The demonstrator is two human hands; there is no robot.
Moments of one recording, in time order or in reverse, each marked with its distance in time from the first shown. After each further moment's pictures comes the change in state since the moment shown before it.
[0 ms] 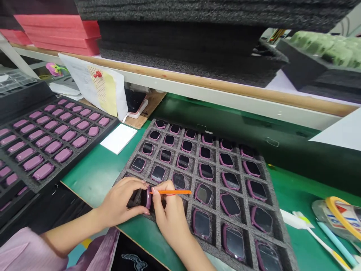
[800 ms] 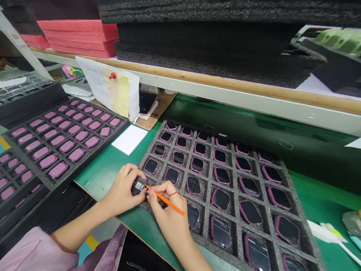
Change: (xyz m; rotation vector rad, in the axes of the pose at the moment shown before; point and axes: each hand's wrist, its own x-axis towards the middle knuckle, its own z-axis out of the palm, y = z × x) left_hand 0.001 -0.019 -0.024 0.021 -0.019 -0.381; right_hand 0.002 -0.003 0.038 0.173 0.017 0.190
